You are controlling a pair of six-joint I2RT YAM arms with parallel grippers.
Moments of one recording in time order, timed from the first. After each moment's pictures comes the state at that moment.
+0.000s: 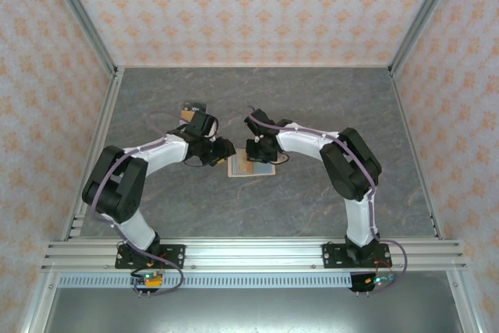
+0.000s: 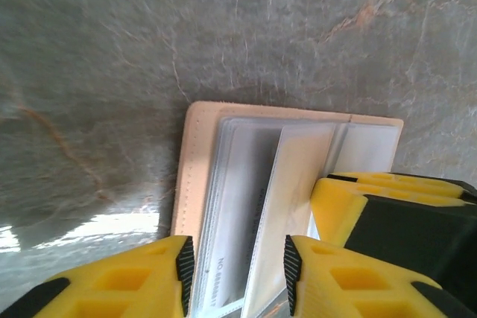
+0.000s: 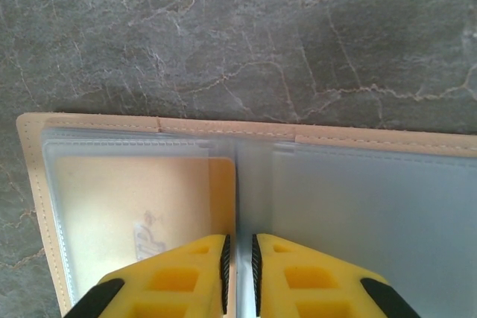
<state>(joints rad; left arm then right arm) -0.37 1.69 0.94 -0.31 0.38 -0.84 0.70 1.99 1.34 -0.55 -0.15 0.70</state>
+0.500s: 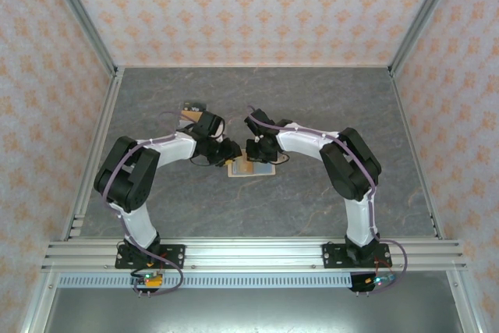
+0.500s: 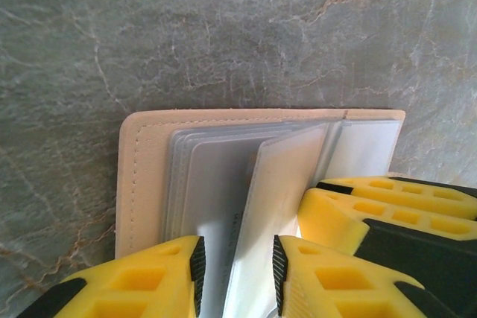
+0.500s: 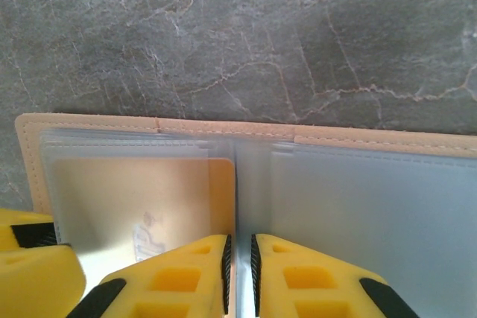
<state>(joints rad) -0.39 1.79 0.98 -0.27 0.45 -0.84 0.70 1.99 1.34 -0.55 -0.15 0.70</state>
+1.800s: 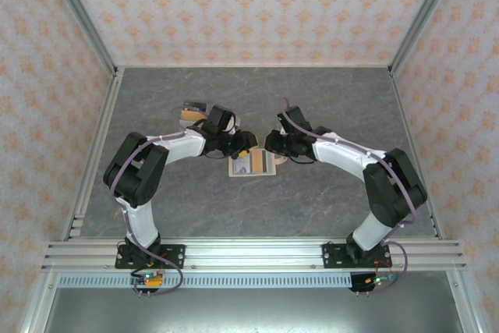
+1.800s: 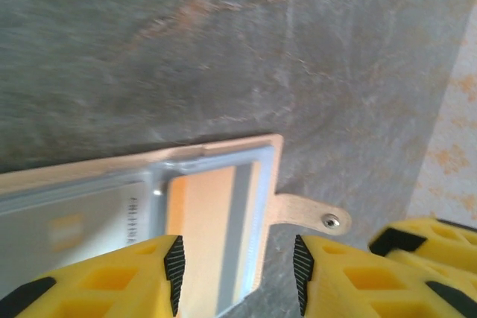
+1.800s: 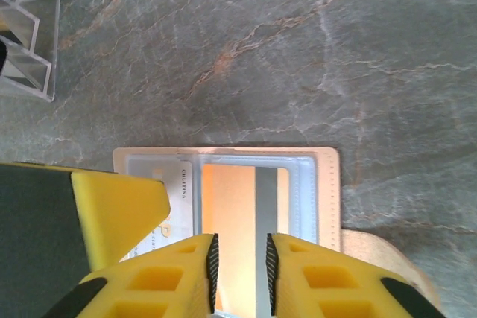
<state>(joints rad) -0.44 1.85 1.06 -0.12 0.50 -0.95 0.58 1.64 1.03 -0.32 -0.16 0.70</state>
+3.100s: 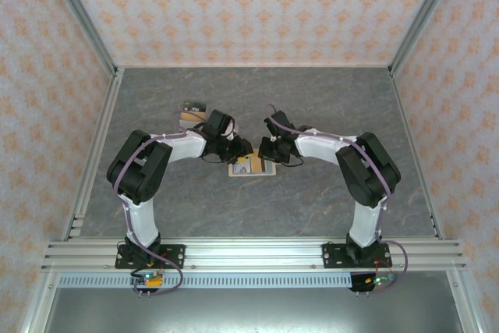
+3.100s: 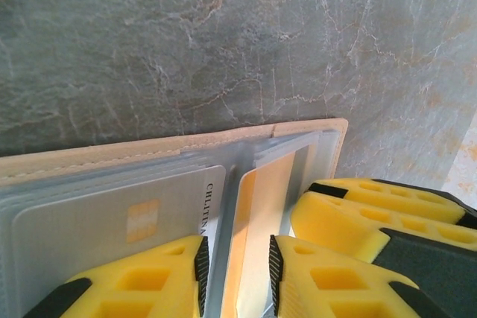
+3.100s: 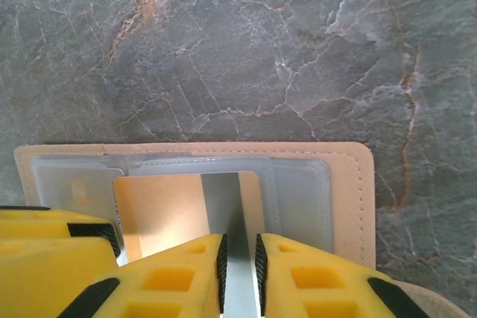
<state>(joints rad) -0.44 1.89 1.04 -0.15 0.54 -0.92 0.60 1.86 1.11 -0.34 -0.19 0.76</state>
